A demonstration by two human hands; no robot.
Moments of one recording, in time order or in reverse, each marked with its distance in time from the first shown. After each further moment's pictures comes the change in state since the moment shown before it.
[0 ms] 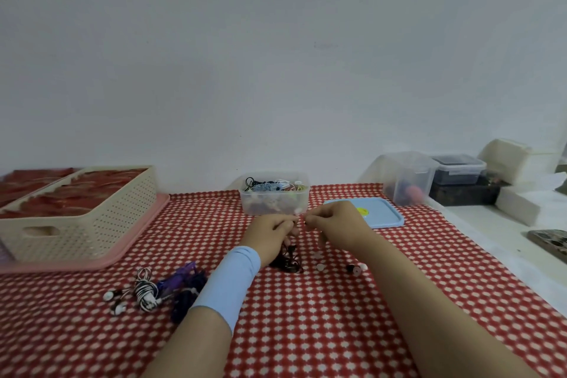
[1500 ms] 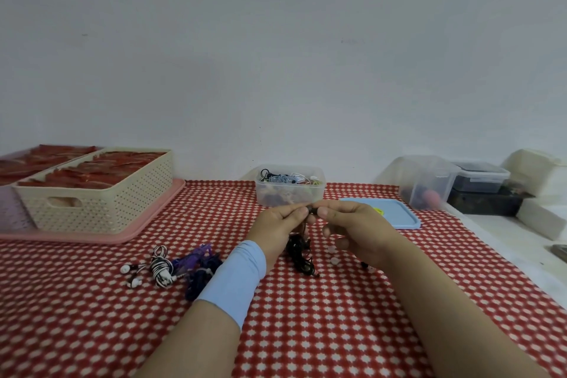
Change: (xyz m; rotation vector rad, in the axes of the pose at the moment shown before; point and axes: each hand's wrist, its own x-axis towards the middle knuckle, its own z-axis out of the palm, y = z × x) left_hand -0.016 -0.011 0.003 -0.580 0.049 -0.008; right_hand -0.021 -0.006 0.003 0.572 -0.257 0.104
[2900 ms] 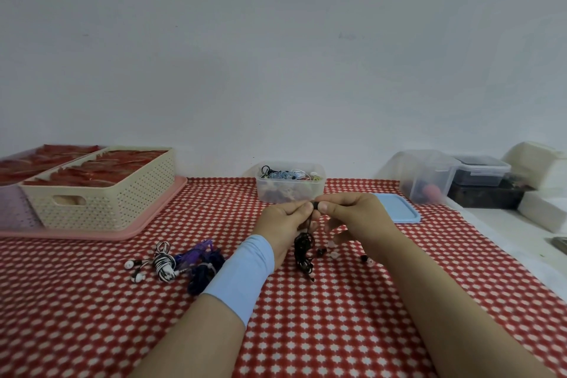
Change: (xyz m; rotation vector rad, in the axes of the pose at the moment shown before) left_hand -0.005 0.008 0.015 -0.221 0.024 -0.105; right_hand -0.010 -0.005 0.004 -0.169 0.142 -0.163
